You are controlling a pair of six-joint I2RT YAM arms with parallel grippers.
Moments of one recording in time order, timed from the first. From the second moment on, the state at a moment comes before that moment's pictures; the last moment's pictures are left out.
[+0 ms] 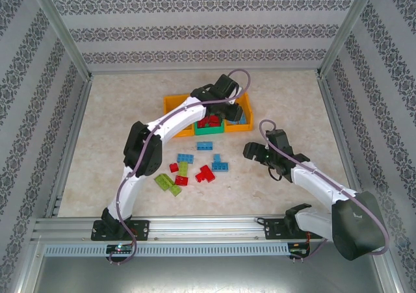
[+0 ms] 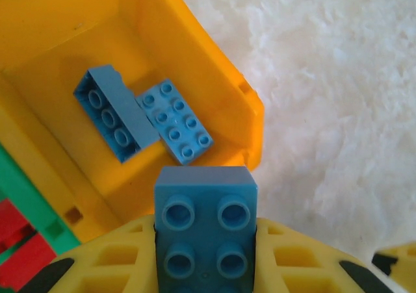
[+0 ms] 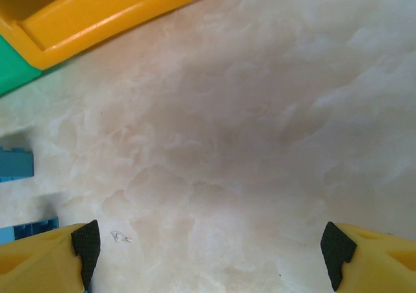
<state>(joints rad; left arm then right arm) -0.67 2.27 2.11 -0.74 0.16 -0.32 0.33 1.14 0.49 -0.24 -0.06 0.60</state>
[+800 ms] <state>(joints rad) -0.65 2.36 2.20 -0.72 0.14 -0.41 0.71 1.30 0.62 -0.28 0.04 0.71</state>
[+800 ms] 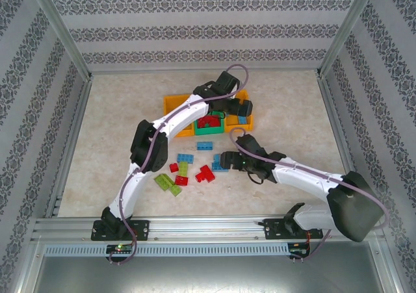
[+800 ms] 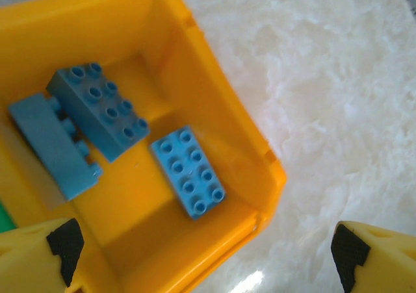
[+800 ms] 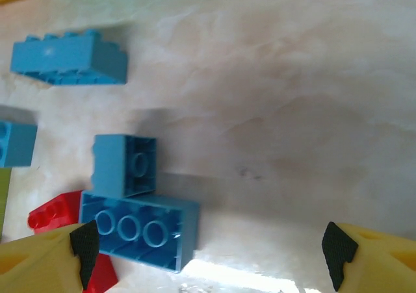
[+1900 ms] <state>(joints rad) -0.62 1.72 1.43 -0.56 -0.09 -0.36 0.85 1.66 0.91 -0.47 0.14 0.76</state>
